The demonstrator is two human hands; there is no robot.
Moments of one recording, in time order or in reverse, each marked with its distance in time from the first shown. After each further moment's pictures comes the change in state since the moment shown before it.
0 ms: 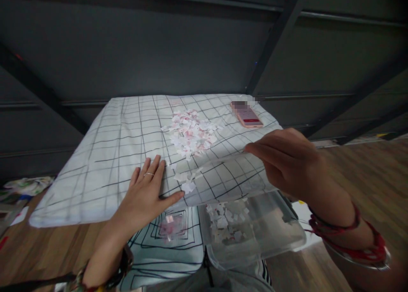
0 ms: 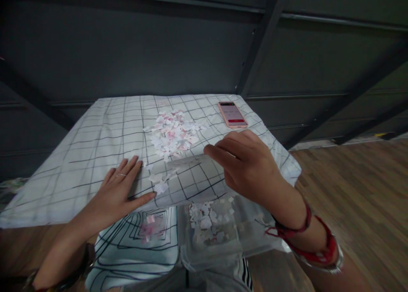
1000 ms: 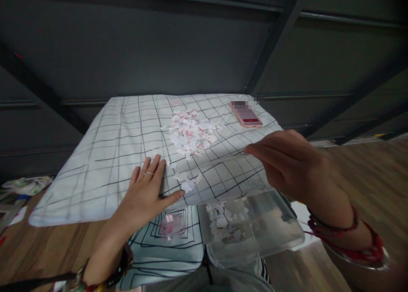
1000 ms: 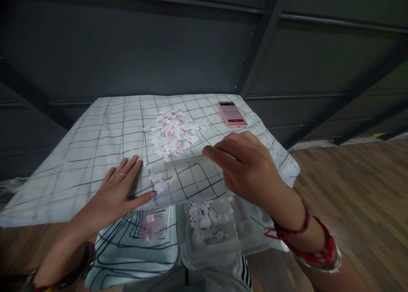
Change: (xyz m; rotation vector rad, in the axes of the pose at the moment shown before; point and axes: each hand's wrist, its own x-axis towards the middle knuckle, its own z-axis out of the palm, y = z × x) left_hand -0.001 -0.006 0.005 -0.040 0.104 0.055; right_hand 0.001 -0.004 -0.003 0.040 0.000 0.013
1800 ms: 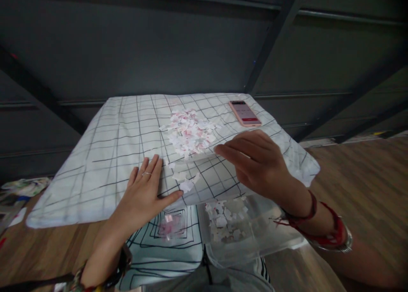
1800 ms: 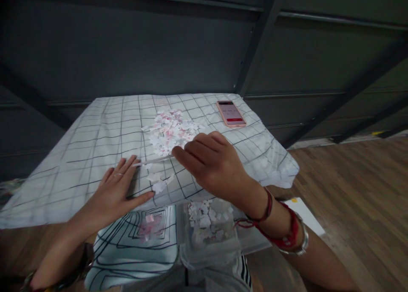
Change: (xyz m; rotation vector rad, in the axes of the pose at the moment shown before) left_hand 0.001 0.000 0.000 0.006 -0.016 -0.020; right_hand 0.022 -0.021 0.025 0.016 0.105 -0.015
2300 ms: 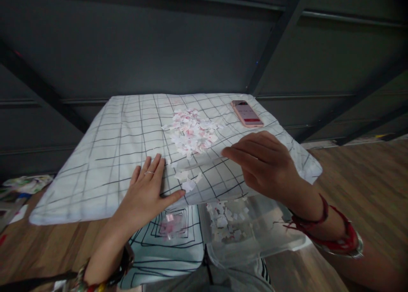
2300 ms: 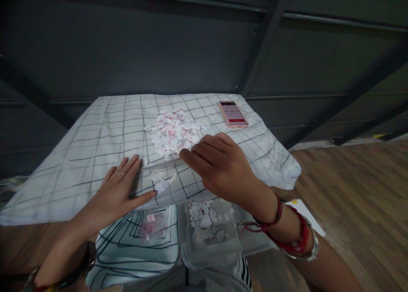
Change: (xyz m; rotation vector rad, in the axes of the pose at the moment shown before) left_hand -0.001 0.000 0.001 0.003 0.046 0.018; right_hand -0.001 0.002 -0.008 0.042 -0.044 -0.024
